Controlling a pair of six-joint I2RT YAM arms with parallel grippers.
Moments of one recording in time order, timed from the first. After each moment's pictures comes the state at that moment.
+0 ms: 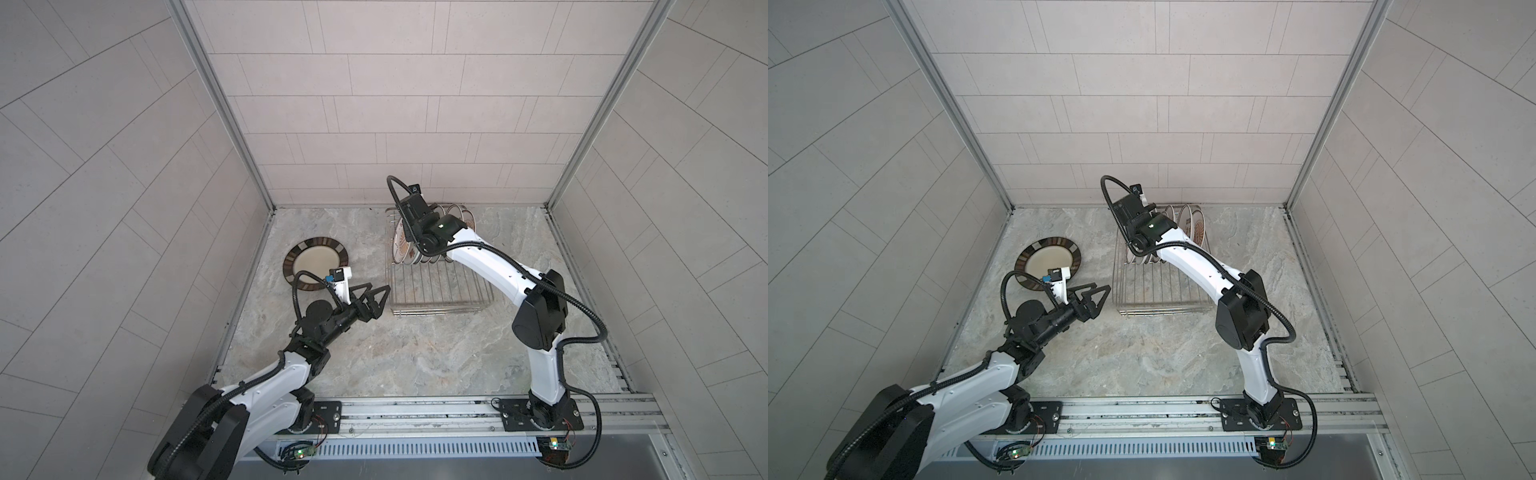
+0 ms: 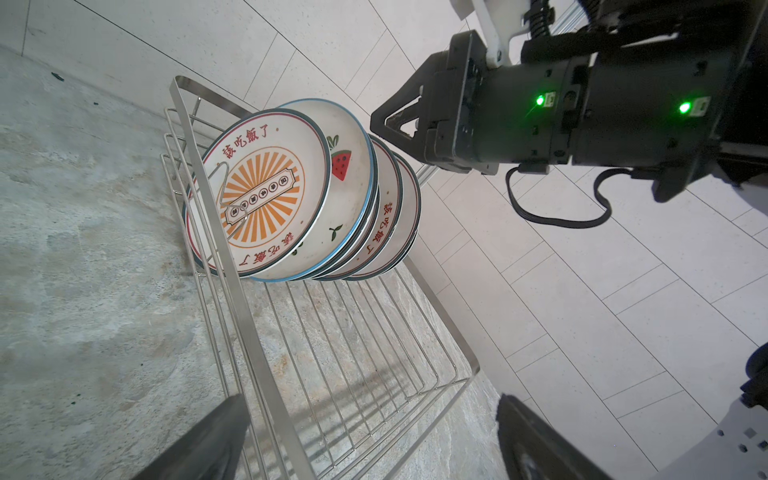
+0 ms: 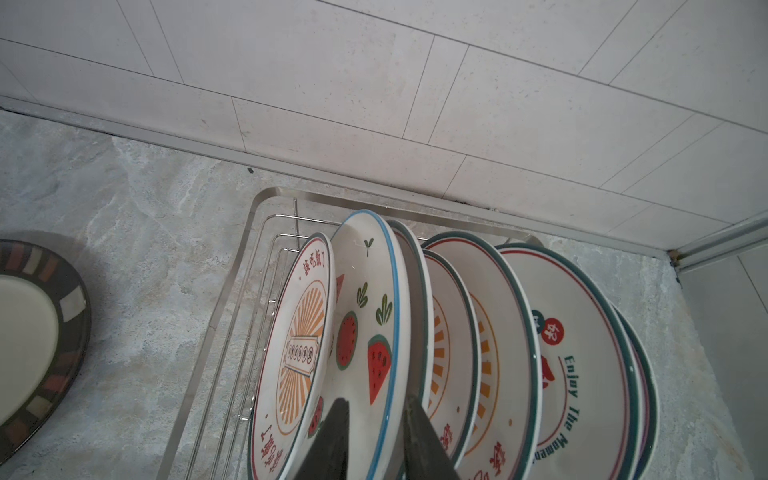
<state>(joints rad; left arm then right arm) -0.47 1.01 0.19 0.77 0.29 -0.69 0.68 2.02 1.98 -0.72 0.59 0.29</state>
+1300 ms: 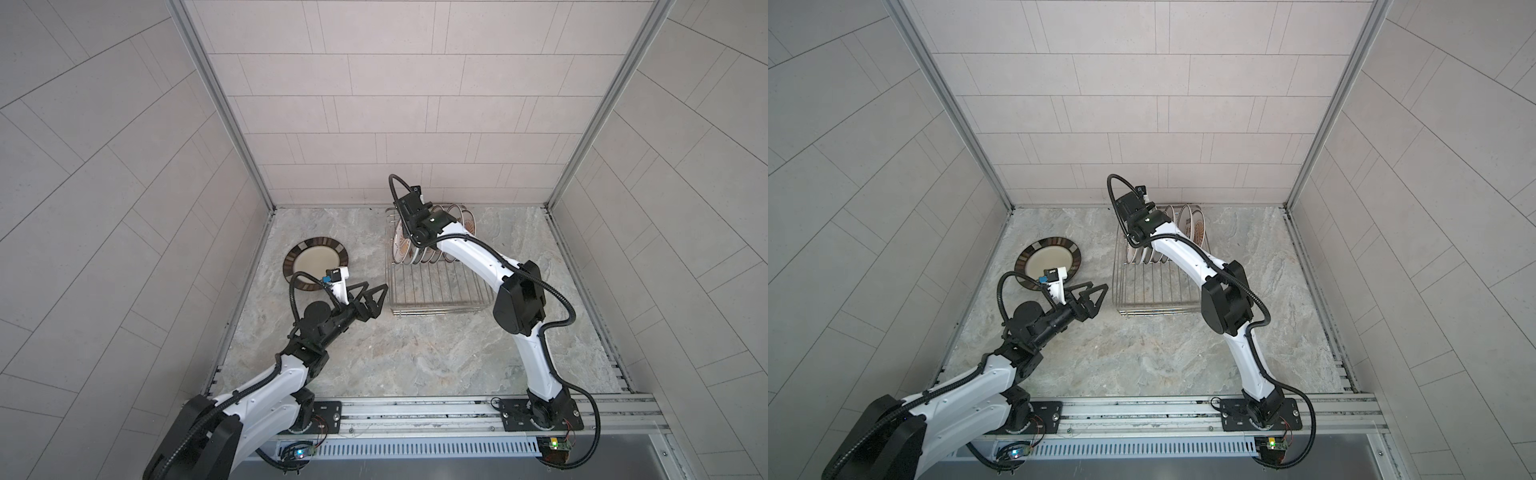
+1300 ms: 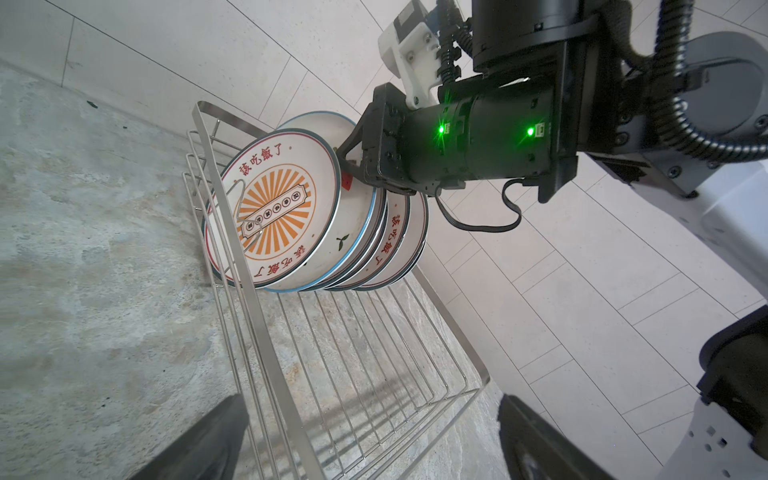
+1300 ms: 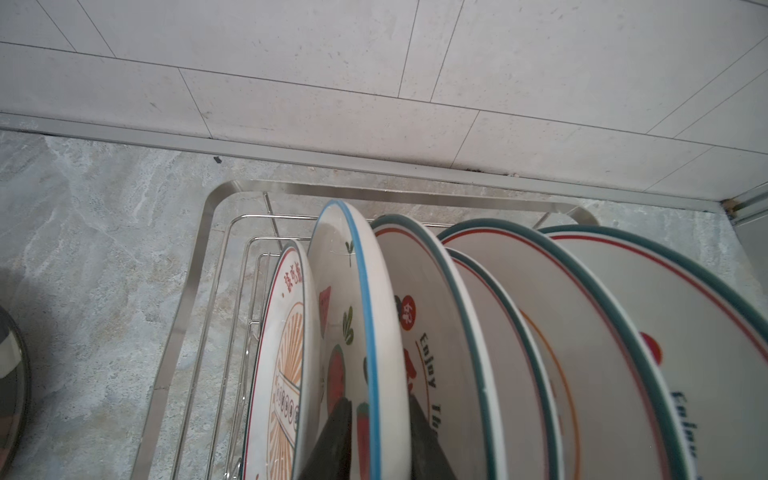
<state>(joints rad) -0.47 0.96 0.19 0.72 0.24 -0.68 0.63 2.21 2.13 -0.75 0.53 0.39</state>
